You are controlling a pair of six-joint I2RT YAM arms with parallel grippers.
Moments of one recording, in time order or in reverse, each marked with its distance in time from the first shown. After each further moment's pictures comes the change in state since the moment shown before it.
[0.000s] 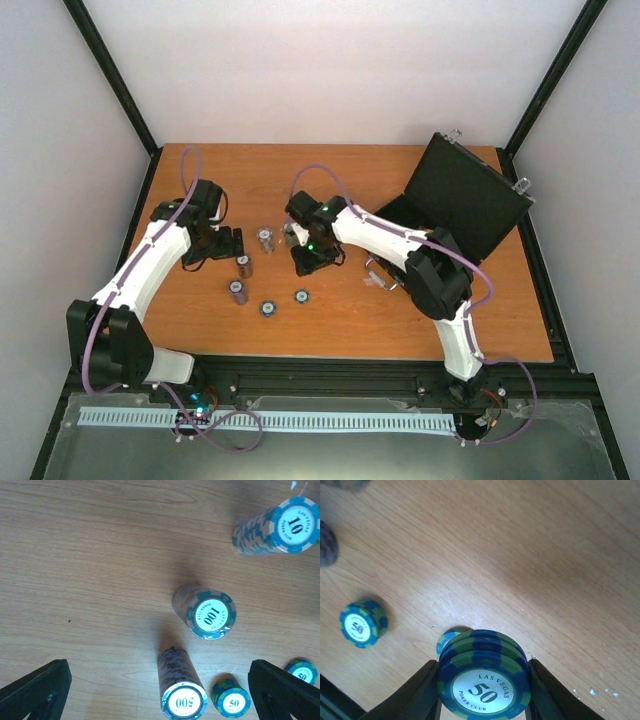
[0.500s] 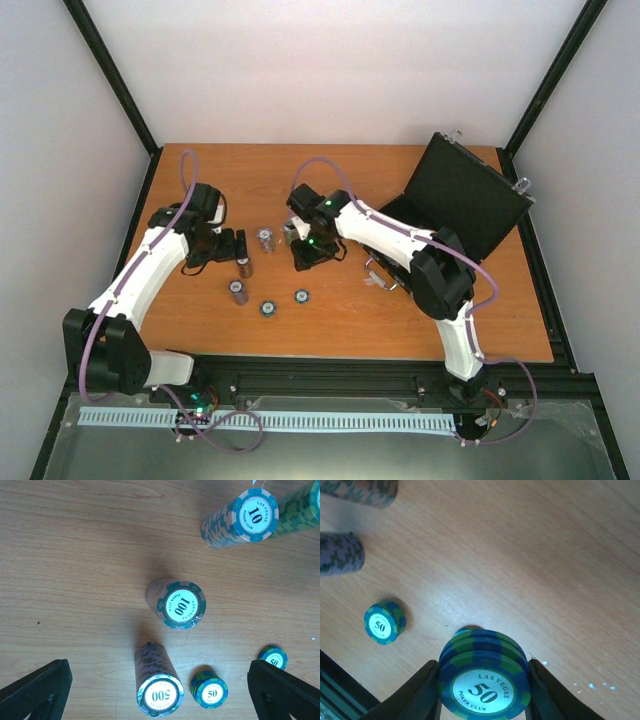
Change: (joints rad) left arm 0.000 -0.048 -0.044 0.050 0.117 0.014; right arm -0.028 -0.021 0.051 -0.024 -0.037 0.020
